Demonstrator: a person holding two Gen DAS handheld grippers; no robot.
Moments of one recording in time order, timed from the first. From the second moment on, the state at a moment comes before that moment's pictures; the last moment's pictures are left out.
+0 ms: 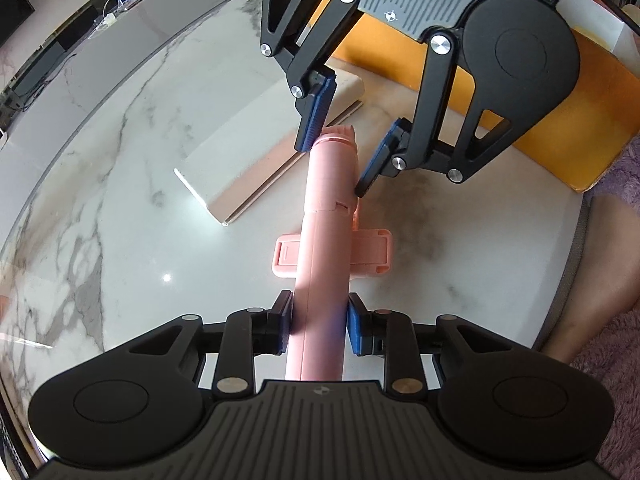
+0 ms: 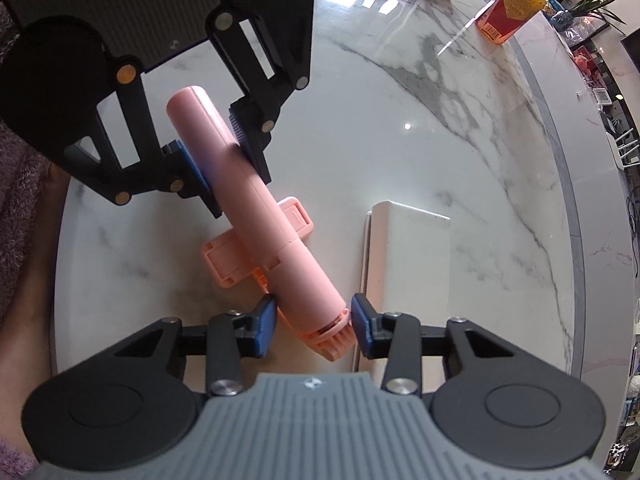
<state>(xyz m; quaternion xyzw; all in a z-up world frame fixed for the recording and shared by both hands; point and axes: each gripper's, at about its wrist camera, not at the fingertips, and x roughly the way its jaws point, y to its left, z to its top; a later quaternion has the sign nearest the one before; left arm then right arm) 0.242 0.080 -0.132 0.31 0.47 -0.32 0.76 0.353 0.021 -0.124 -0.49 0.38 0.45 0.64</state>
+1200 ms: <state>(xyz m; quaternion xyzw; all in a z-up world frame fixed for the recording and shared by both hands) 0.262 -0.152 -0.097 0.54 0.25 -0.48 0.65 0.303 -0.208 -0.022 -0.48 0.44 0.27 0.71</state>
